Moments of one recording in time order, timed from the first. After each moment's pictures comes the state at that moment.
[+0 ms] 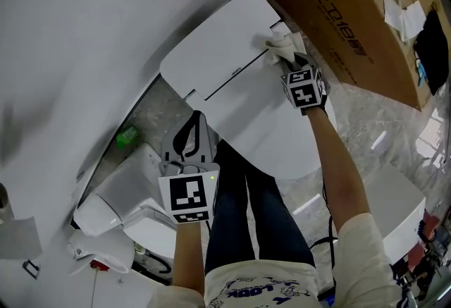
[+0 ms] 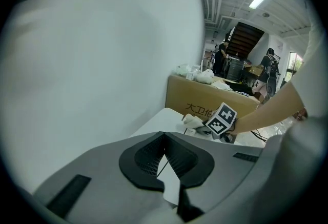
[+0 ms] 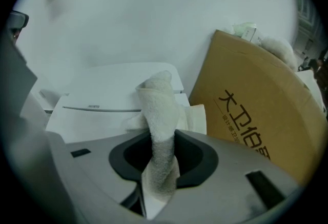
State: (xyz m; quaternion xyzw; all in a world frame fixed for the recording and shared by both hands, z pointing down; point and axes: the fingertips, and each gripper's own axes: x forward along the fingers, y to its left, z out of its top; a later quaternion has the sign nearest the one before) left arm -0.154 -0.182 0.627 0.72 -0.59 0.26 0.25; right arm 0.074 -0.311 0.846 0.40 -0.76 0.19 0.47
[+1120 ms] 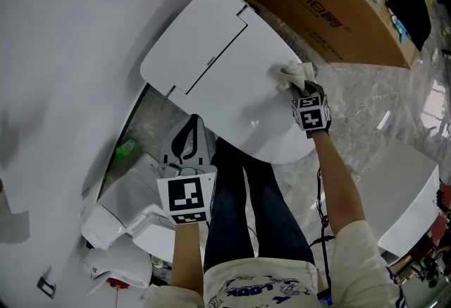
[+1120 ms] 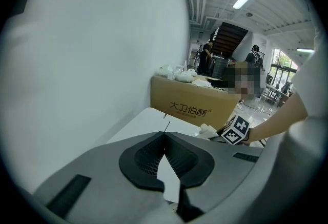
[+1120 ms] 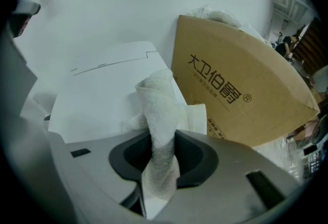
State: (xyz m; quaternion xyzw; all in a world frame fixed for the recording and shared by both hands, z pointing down) left arm -0.092 -0.133 0.611 0.77 -0.54 0.27 0.23; right arm 0.212 -0.156 0.852 0.48 -0.69 0.27 0.48
